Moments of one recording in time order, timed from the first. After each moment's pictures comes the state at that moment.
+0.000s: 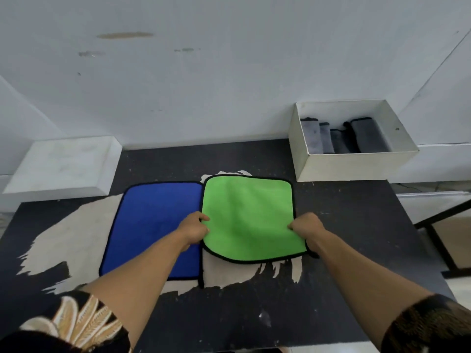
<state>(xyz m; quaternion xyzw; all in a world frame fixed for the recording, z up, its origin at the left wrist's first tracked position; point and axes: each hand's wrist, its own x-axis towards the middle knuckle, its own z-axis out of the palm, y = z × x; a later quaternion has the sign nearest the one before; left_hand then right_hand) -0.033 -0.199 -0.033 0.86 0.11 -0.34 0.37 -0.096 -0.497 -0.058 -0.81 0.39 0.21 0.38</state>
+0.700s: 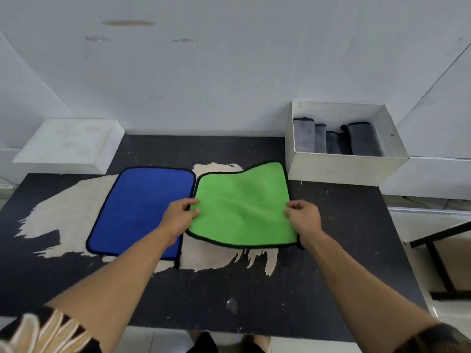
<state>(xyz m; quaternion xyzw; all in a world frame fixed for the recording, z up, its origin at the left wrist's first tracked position) -0.076 -0.226 -0.019 0.85 0.13 -0.19 0.47 -0.116 -0.532 -0.040 -0.76 0.37 0.04 0.53</state>
